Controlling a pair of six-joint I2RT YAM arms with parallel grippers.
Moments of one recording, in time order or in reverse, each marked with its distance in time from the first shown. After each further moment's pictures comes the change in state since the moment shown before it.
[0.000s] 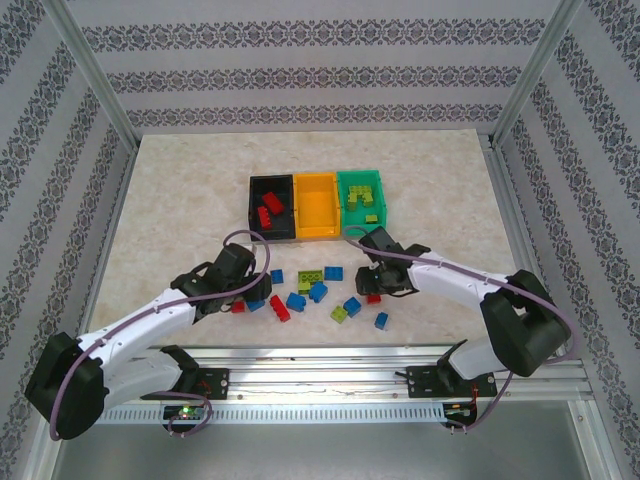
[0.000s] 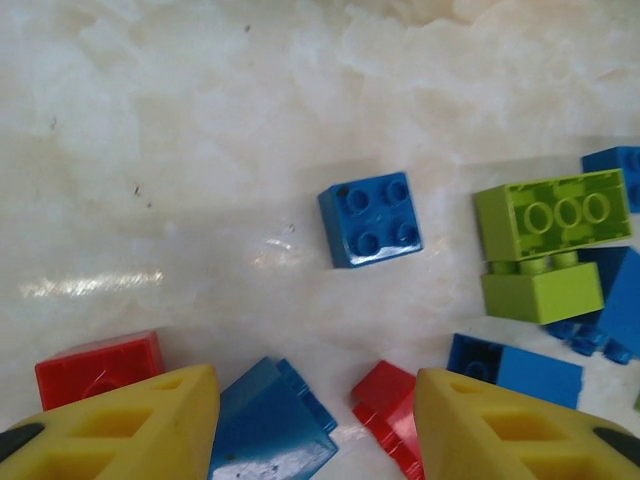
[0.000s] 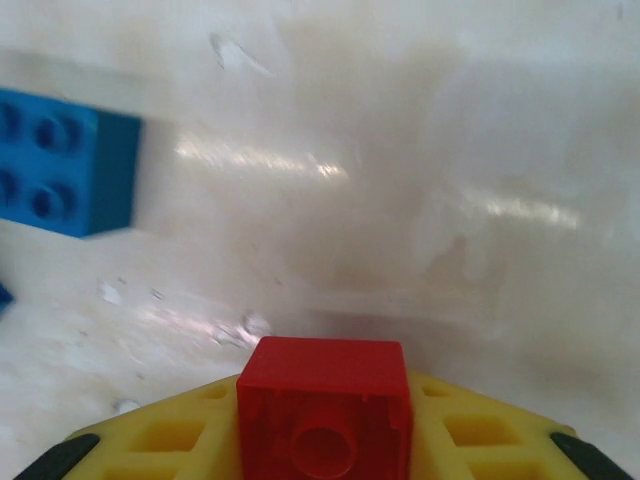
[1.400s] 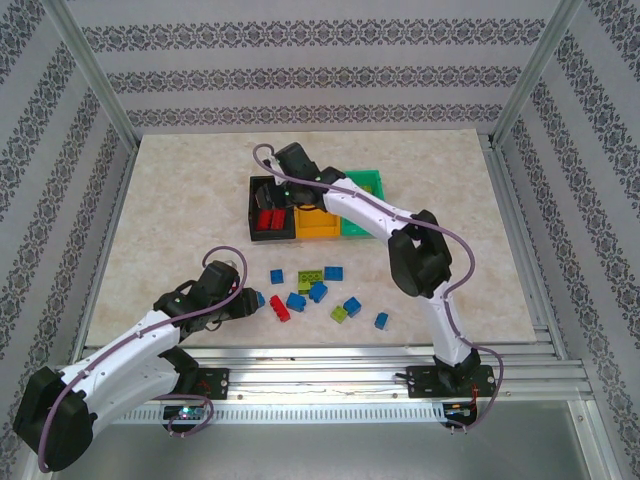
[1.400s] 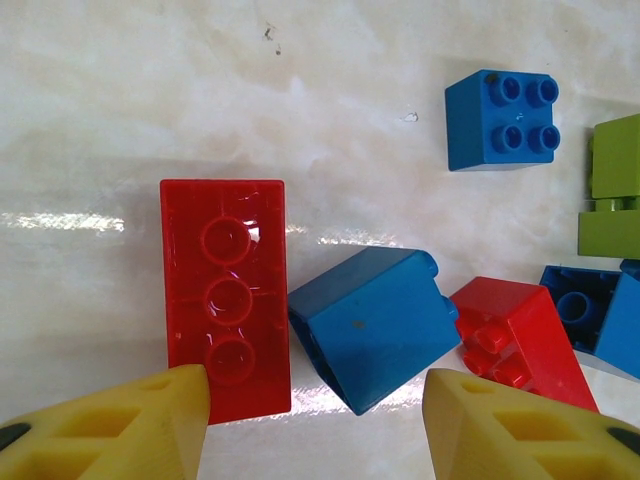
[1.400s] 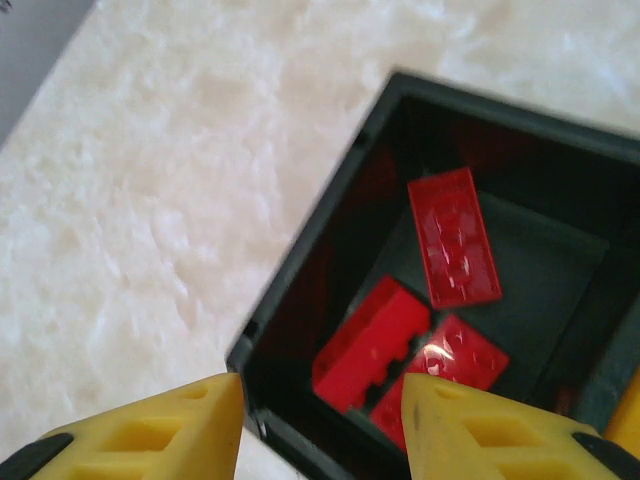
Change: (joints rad) left arm 0.045 -0.200 -0.132 -0.114 0.034 -0.136; right arm 0.092 0.756 1.152 0.036 -0.163 -0.153
